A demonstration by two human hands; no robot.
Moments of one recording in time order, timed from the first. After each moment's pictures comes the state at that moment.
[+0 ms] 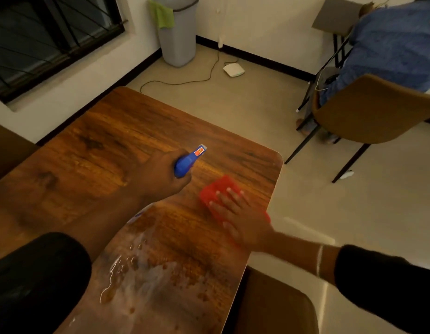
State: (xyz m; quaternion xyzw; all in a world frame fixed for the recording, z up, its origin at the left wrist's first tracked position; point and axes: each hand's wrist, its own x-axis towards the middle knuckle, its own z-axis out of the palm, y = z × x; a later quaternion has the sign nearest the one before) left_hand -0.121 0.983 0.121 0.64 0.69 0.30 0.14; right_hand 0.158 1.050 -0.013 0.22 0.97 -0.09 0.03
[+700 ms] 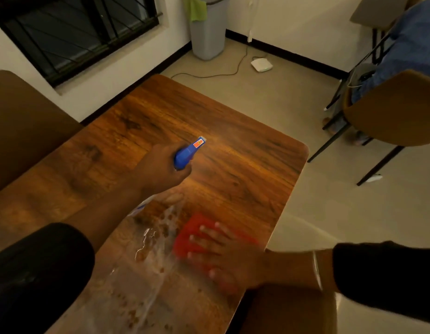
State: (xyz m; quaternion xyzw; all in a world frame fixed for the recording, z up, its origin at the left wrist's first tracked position) left_hand -0.136 0.902 0.147 0.60 0.72 0.32 0.15; right_hand 0.138 0.922 -0.018 -0.05 0.99 -0.09 0.07
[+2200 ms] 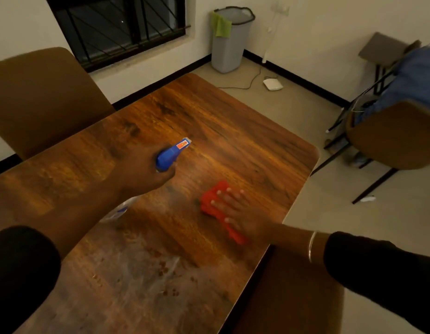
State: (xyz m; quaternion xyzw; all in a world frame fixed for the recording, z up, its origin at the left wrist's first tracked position) left_hand -0.178 0.738 0.151 0.60 0.71 0.35 0.08; right_hand 0.103 0.918 -0.002 0.12 0.99 -0.06 0.11
